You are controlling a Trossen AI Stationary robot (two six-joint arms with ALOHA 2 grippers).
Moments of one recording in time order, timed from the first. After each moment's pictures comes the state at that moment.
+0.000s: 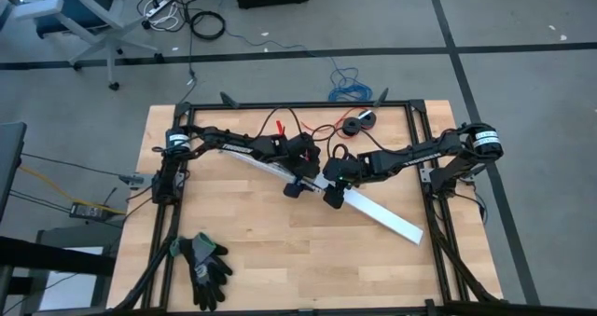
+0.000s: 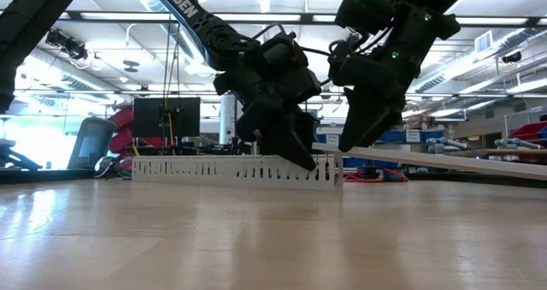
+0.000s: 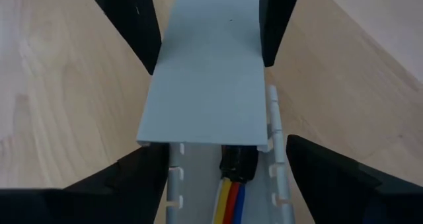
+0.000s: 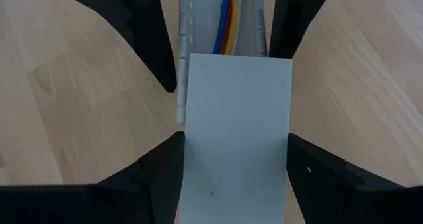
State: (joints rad) left arm 0.21 2.04 1.29 -0.11 0.40 0.56; right arm 0.02 1.57 0.89 -0.31 0.14 0.47
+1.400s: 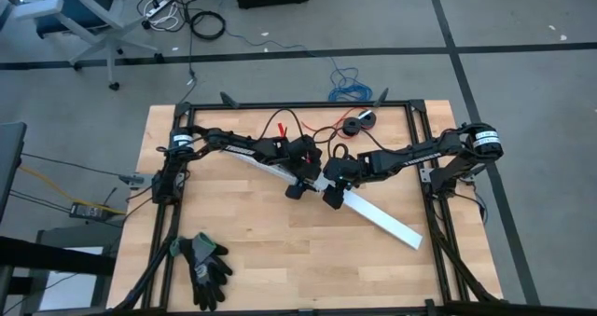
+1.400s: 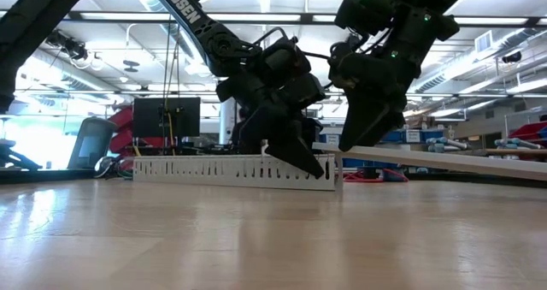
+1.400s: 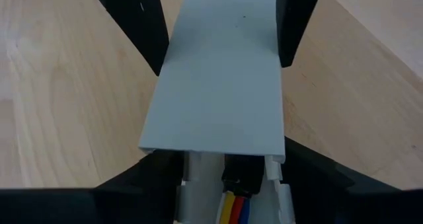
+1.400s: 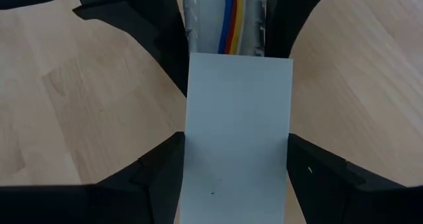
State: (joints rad) left arm 0.21 2.07 1.29 -0.06 0.40 0.54; right arm 0.02 1.57 0.89 -0.31 0.09 0.52
